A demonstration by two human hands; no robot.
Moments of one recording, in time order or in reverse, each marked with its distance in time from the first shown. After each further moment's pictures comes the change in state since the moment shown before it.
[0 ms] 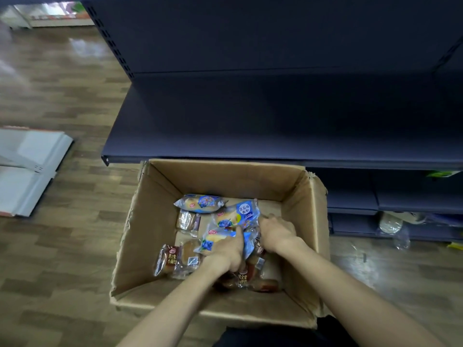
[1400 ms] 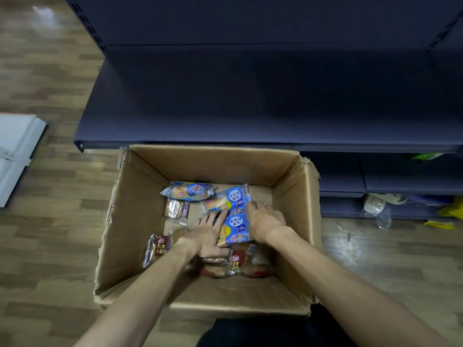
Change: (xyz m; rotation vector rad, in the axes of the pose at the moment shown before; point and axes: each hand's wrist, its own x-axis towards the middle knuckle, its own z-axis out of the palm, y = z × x) left_hand 0.052 -0.064 0.022 0.148 0.150 0.317; right_hand 0.009 0.001 0.018 0.009 0.022 -0.029
